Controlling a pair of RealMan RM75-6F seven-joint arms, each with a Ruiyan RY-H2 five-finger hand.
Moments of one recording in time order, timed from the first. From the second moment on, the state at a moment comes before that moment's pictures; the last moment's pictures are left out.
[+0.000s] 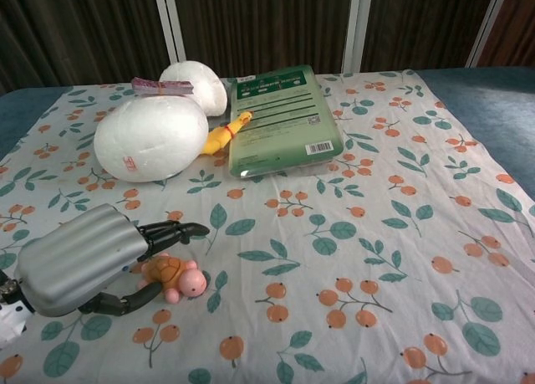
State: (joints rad) left arm -0.45 -1.82 0.11 -0.96 1.87 1.37 0.22; right arm -0.05 -0.99 -0.09 -1.66 -1.76 1.60 0.03
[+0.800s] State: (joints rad) left arm -0.45 -1.90 0.11 -0.84 1.89 1.48 0.20; right arm -0.05 -0.99 -0.09 -1.66 -1.76 1.60 0.03
